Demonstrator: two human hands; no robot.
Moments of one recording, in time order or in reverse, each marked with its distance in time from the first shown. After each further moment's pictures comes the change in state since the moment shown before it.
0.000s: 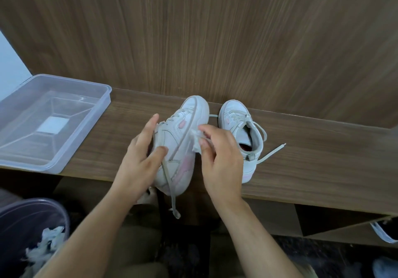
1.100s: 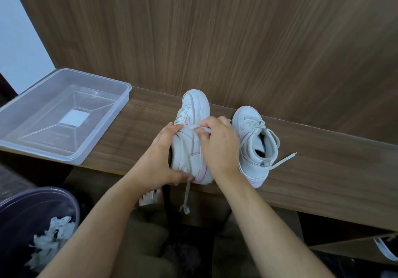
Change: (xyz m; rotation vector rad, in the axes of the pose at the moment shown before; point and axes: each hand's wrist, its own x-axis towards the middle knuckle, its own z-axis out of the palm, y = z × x) left_hand 0.017 -0.025 -0.017 0.227 -0.253 0.141; right_hand 0.041 -0.025 0.030 -0.279 -0.227 0.086
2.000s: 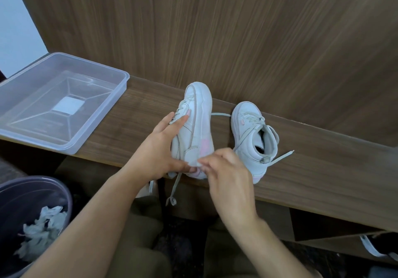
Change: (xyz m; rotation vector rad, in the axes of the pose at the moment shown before) left_hand 0.003 0.012 0.000 0.099 0.025 -0.037; right_hand -0.071 0.022 -0.021 -0.015 -0.019 -0.247
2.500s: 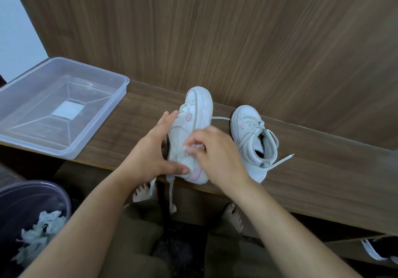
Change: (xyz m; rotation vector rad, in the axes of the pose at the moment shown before) left_hand -0.001 -0.007 -0.011 -0.175 -0.006 0.015; right_hand 0.061 -0.012 -0.001 0.093 -0.329 0.077
